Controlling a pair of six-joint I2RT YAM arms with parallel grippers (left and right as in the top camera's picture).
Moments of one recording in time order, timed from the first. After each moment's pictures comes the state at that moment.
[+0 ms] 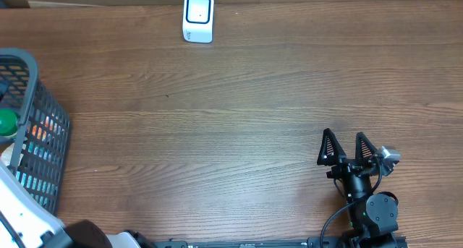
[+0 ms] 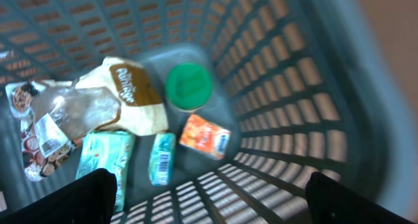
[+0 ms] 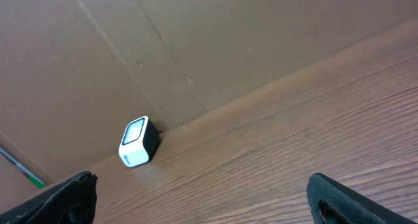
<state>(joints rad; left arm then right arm) 0.72 1.56 1.78 -1.15 -0.11 -0.48 0.24 0.01 0.02 -0.01 0.16 0.51</state>
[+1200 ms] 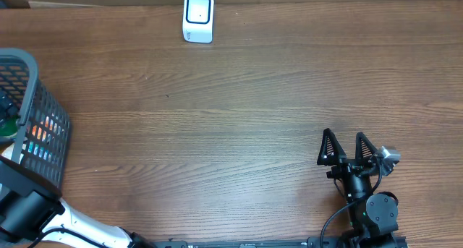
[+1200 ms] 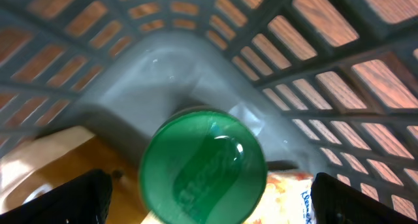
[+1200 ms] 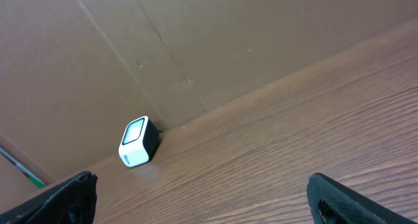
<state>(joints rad) 0.87 2.03 1.78 -0.90 0.14 0.08 0.24 0.01 0.02 -0.01 0.16 0.51</state>
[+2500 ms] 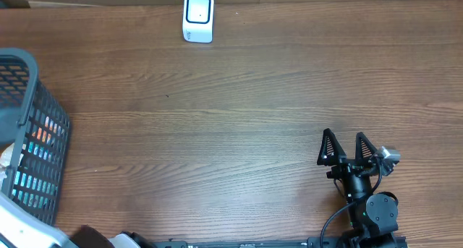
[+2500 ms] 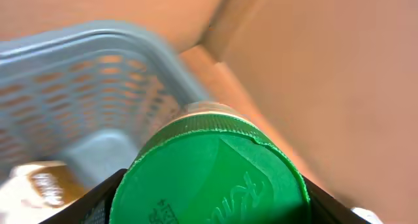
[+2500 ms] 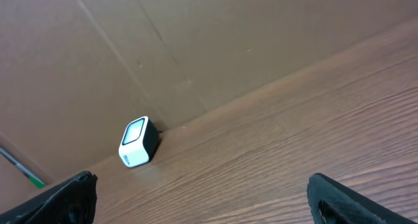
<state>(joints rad) 0.86 1.50 1.84 -0.89 0.31 -0.34 0.24 0.01 0.02 -0.01 0.16 0.51</state>
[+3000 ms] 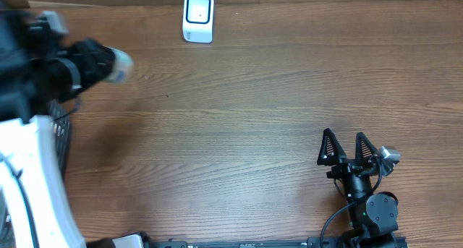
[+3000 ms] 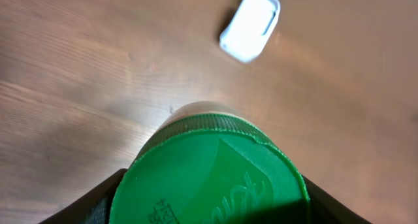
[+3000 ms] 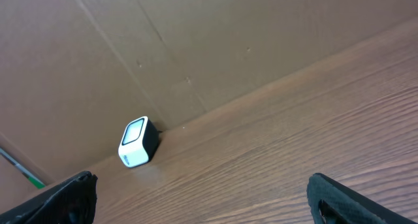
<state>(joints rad) 0.21 1.48 1.84 -1.29 0.32 -0.34 0.24 0.01 0.02 -0.01 0.16 0.51</state>
